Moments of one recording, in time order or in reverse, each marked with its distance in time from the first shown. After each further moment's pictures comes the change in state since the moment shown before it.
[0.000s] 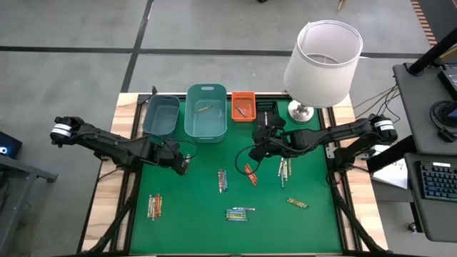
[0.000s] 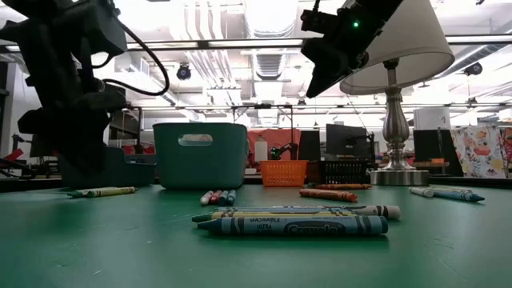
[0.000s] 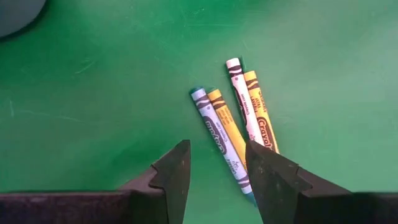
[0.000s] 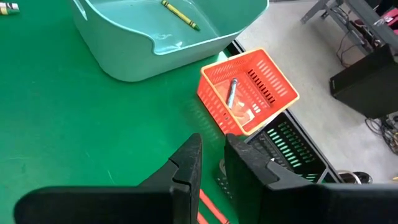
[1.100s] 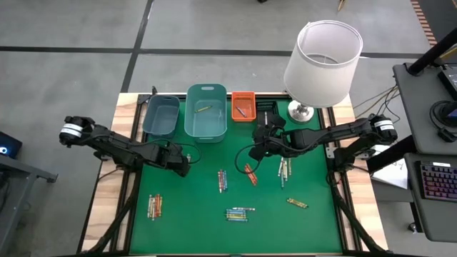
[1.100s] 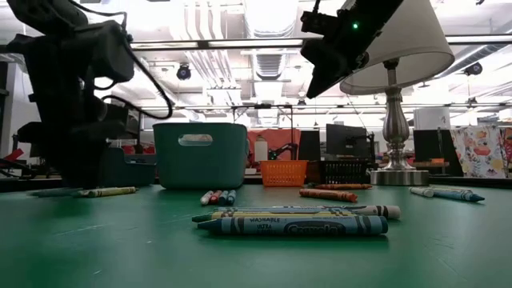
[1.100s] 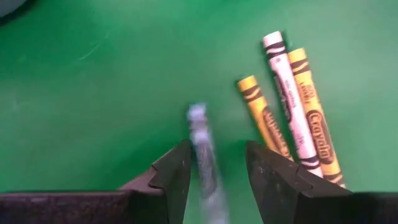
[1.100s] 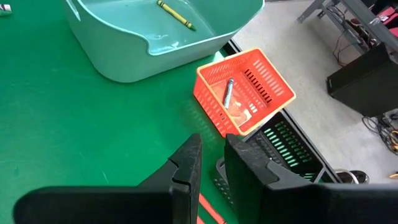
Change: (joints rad) left arm 0.000 0.164 -0.001 0.030 -0.006 0.000; right arm -0.007 0.000 -0.003 0.004 0.008 0.001
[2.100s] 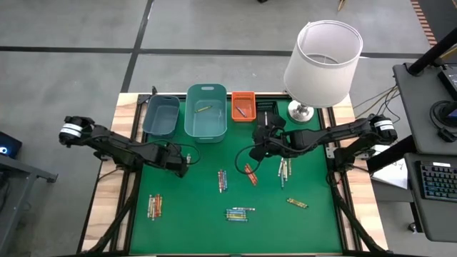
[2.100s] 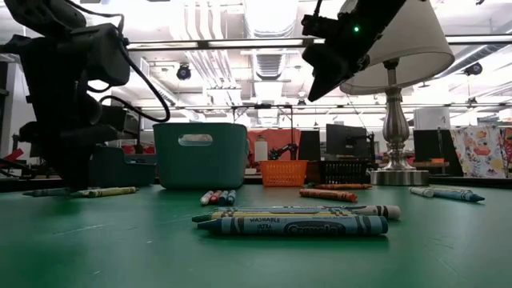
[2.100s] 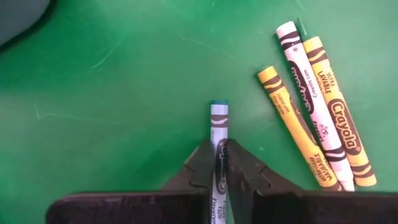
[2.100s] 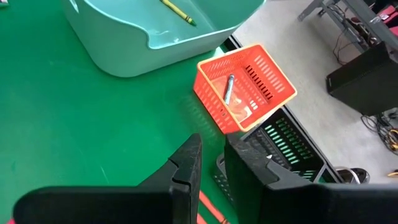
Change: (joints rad) left arm 0.000 0.004 -0.017 -0.042 -0.002 0.072; right arm 0.000 0.003 -0.016 0.003 -0.001 0.002
